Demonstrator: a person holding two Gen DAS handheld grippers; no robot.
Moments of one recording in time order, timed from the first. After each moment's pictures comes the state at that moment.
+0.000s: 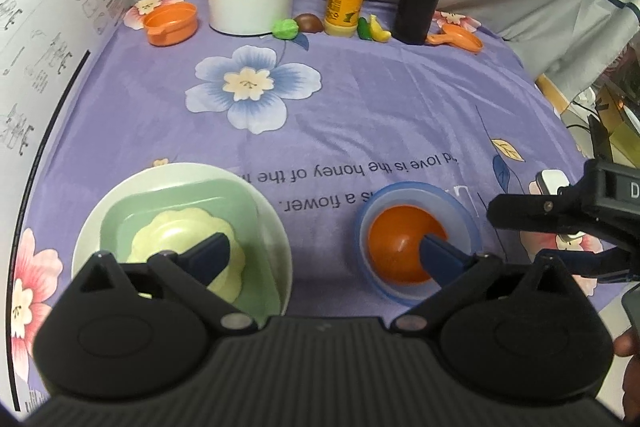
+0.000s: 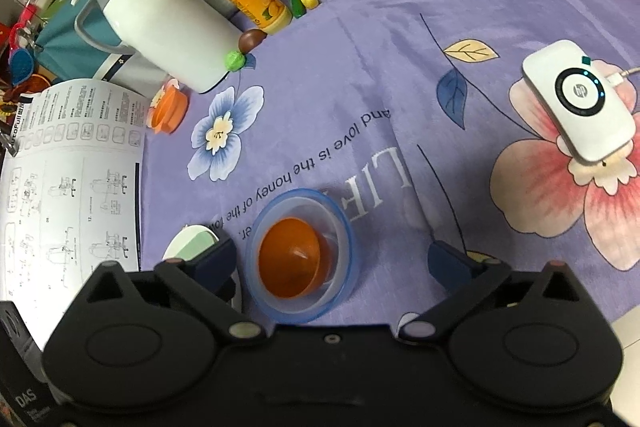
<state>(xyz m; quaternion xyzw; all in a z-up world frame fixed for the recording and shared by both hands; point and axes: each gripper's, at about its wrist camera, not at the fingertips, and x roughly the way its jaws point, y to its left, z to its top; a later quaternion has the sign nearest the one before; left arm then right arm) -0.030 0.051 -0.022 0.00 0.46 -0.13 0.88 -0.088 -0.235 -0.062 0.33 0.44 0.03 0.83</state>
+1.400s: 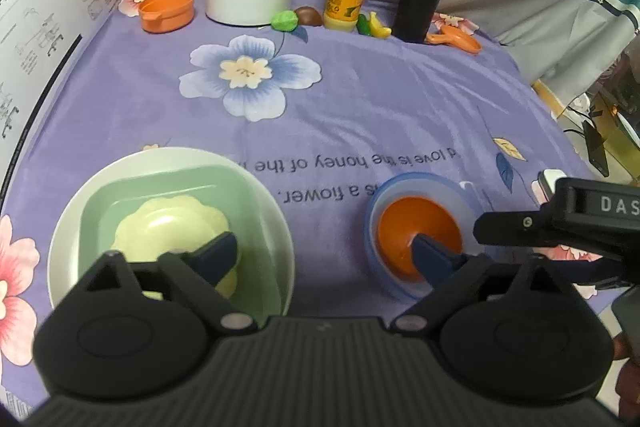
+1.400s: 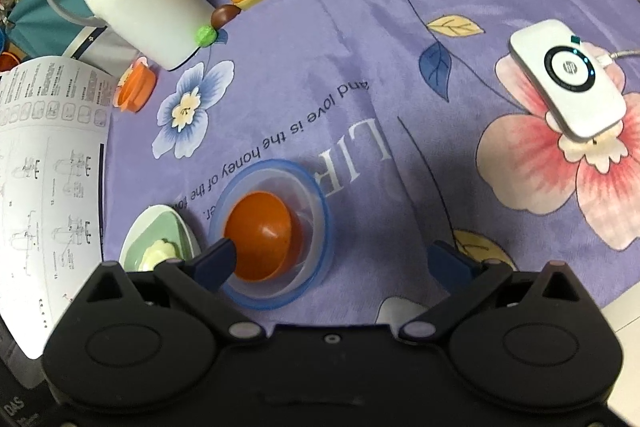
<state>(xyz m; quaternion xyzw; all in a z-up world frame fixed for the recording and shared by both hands) -0.028 0.058 -0.047 -0.02 0.45 -0.15 0.88 -0.082 -0.225 -0.080 0.29 0.47 0.00 0.83</state>
